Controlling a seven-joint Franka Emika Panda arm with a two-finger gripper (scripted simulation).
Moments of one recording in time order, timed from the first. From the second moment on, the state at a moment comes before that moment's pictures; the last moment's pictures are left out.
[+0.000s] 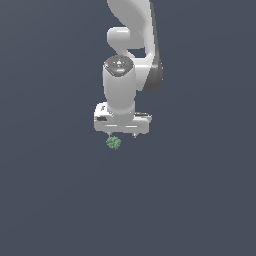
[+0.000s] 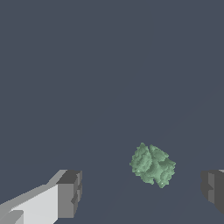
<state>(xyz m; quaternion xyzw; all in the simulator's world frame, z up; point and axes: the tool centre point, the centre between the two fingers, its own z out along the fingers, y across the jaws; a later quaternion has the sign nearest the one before) -0.004 -0.023 0.175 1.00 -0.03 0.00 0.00</state>
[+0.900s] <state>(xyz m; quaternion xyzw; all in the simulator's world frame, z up) -0.027 -0.047 0.132 0.99 -0.15 0.00 0.00</state>
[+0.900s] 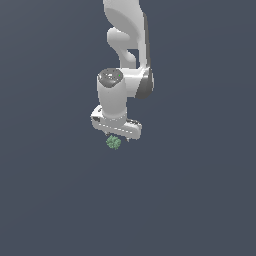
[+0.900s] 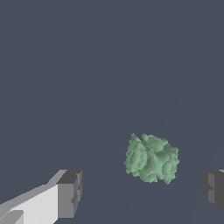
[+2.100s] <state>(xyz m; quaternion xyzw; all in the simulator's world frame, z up) -0.057 -0.073 0.078 0.96 -0.28 0.00 0.00</state>
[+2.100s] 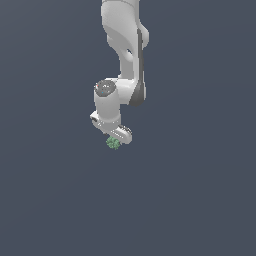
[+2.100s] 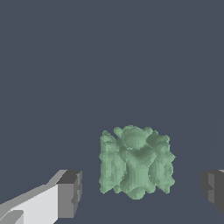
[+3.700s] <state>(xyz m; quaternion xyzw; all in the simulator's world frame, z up) -0.059 -0.080 0.068 0.96 -0.28 0.00 0.00</state>
